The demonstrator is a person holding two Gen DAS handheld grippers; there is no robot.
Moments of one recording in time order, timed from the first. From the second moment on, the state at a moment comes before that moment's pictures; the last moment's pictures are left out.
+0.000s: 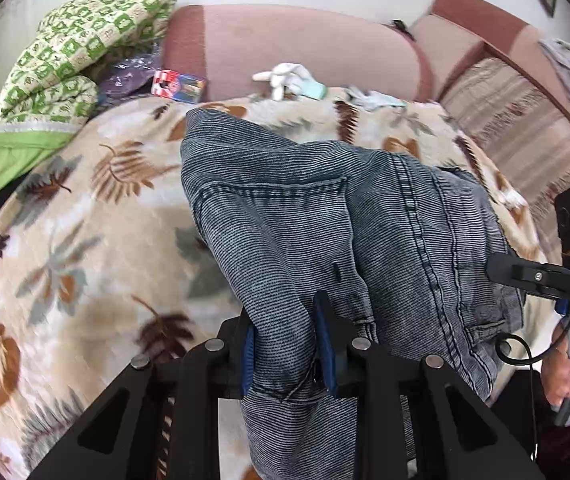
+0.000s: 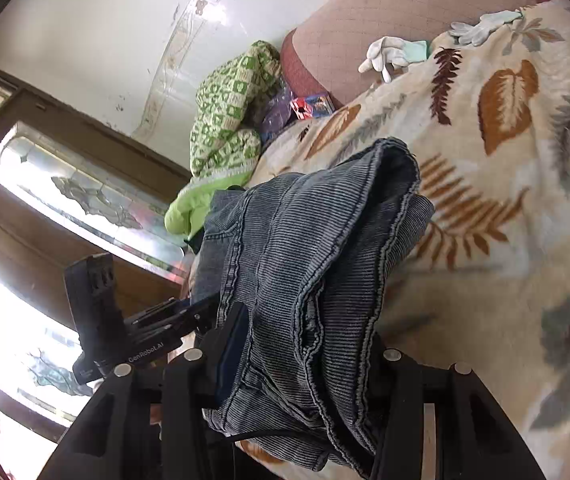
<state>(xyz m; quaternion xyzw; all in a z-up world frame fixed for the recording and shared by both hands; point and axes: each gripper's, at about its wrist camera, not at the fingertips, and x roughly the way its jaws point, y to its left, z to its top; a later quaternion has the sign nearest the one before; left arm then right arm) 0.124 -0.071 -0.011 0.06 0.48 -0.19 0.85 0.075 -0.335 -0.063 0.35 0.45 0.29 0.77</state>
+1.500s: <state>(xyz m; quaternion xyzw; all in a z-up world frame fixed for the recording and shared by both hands) 0.152 -0.109 -0.099 0.19 0.43 -0.02 0.88 0.149 -0.338 -0.157 0.30 0.52 0.22 0.77</state>
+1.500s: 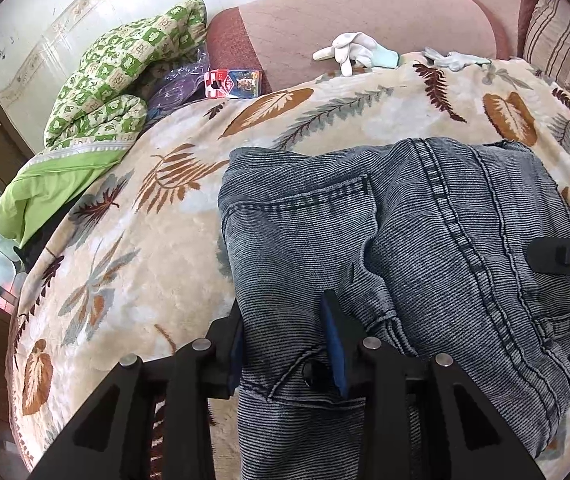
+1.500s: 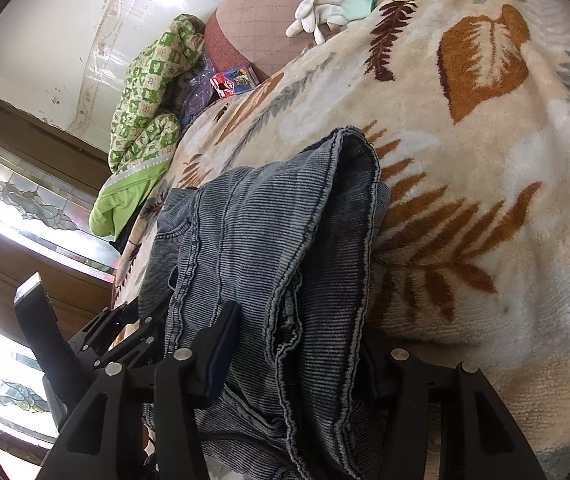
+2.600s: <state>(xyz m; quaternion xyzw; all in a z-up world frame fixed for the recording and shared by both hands) 0.014 -0.084 0.064 0.12 0.21 0.06 0.97 0.053 -0.321 -0.008 0.22 0.30 0.16 0.91</state>
